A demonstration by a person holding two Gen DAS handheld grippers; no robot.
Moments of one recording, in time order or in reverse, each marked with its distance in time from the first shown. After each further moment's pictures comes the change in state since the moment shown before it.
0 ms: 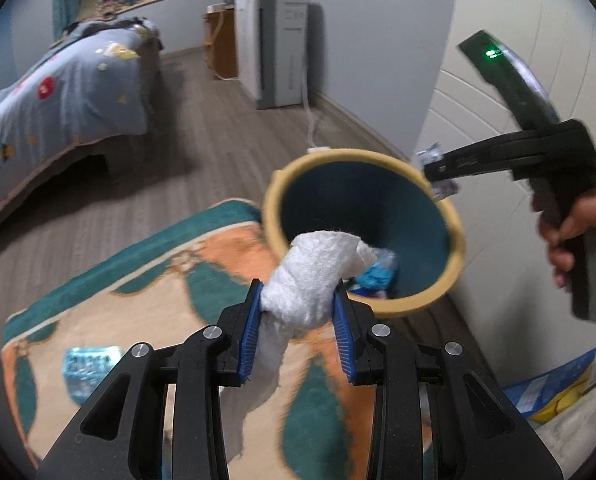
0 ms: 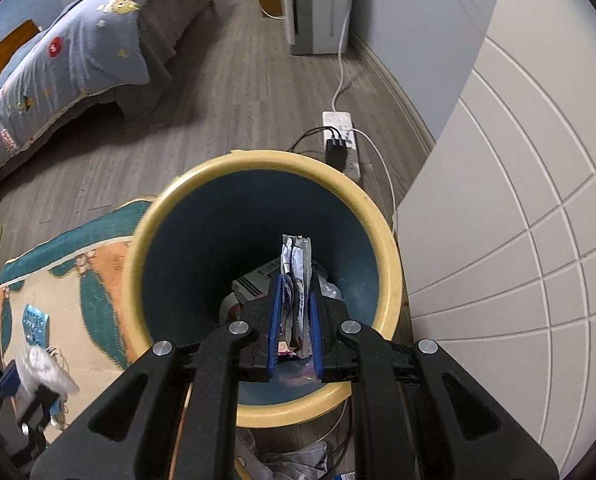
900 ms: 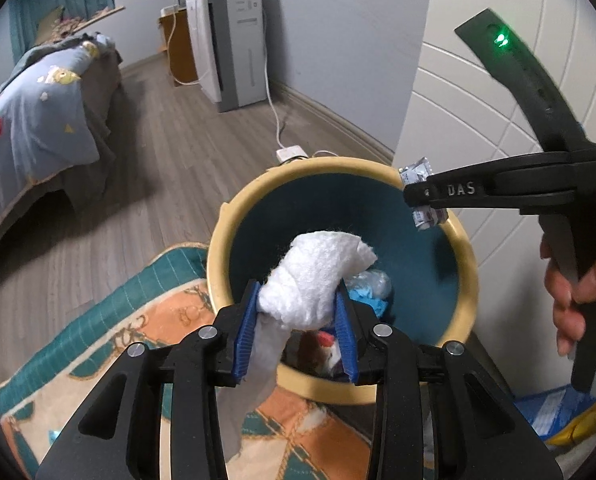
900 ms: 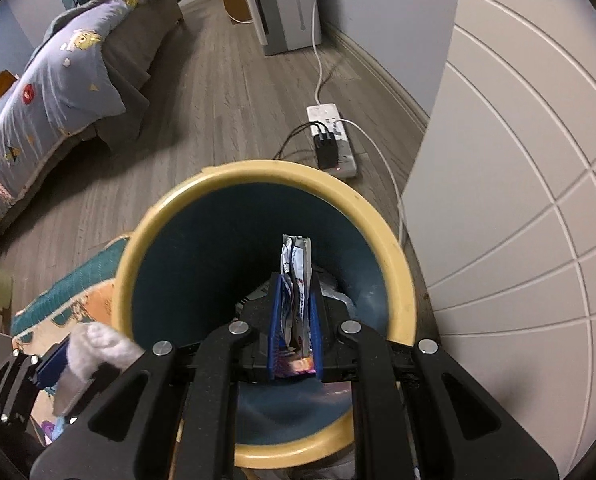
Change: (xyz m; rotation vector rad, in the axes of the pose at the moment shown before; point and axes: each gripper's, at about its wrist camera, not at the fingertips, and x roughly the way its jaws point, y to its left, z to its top) left arm 0.077 -0.028 0.044 0.129 0.024 -0.031; right arm 0.029 -0.019 0.014 0.167 -0.005 0.057
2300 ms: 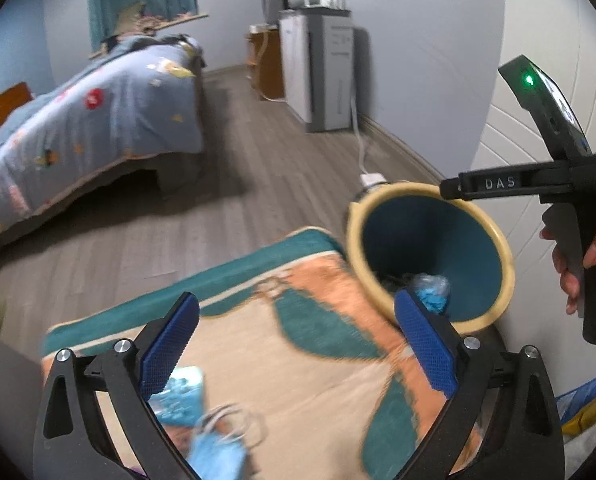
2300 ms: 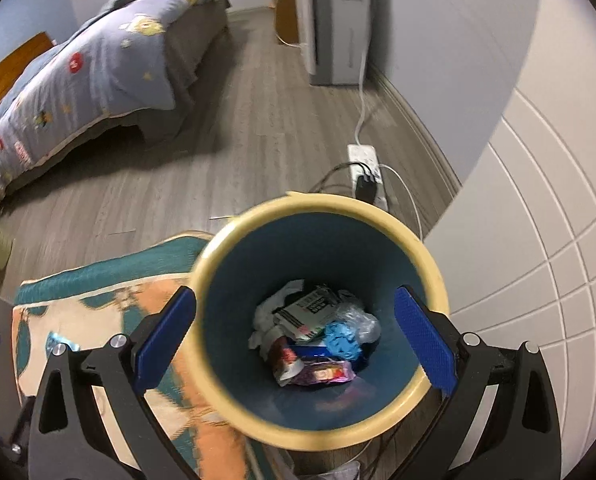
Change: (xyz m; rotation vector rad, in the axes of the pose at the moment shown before) left arm -0.125 0.082 -0.052 -0.178 -0.097 0.221; right arm -0.051 0.085 -0.009 -0.190 -0.098 -0.010
